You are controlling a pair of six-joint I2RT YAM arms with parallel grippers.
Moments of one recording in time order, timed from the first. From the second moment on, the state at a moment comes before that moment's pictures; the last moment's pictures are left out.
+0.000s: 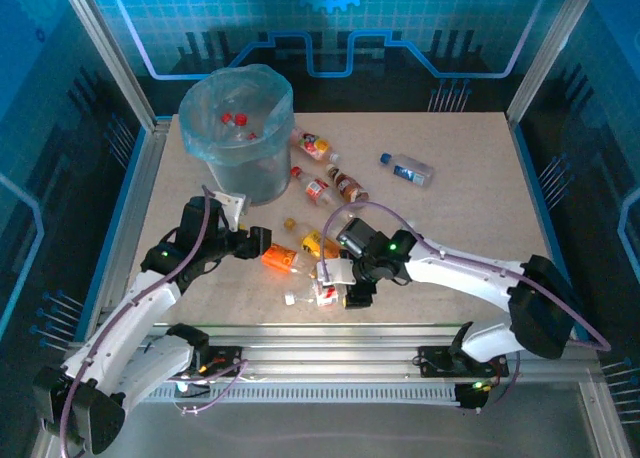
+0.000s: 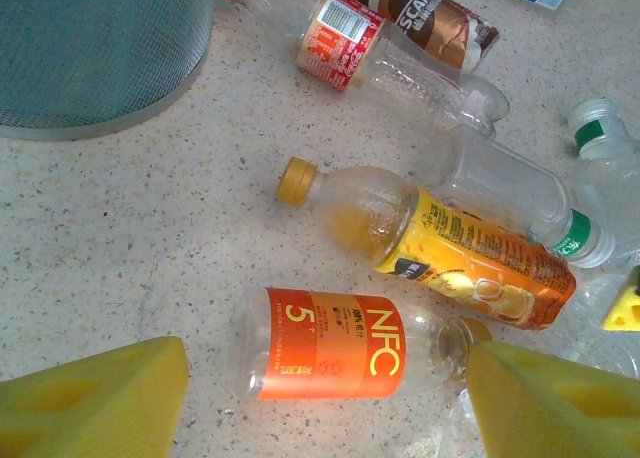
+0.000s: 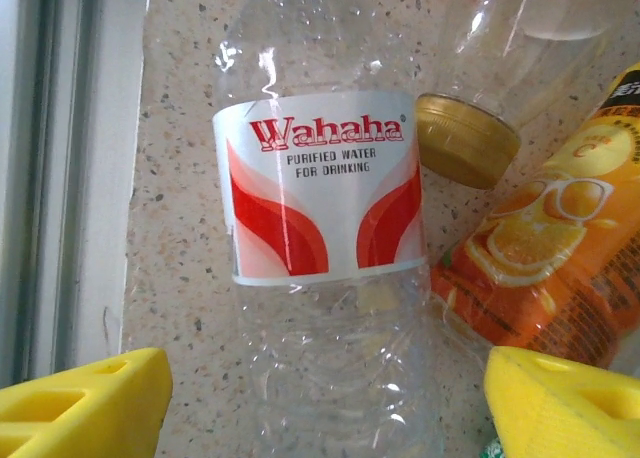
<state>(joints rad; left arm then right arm) -0.30 0.89 0.72 -0.55 0.21 -0.22 0.90 1.43 0.91 -0.66 -0.16 -0.73</state>
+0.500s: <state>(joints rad) -0.30 0.87 0.72 -0.55 0.21 -0.22 0.90 1.54 0.87 -0.56 -0.14 -0.75</state>
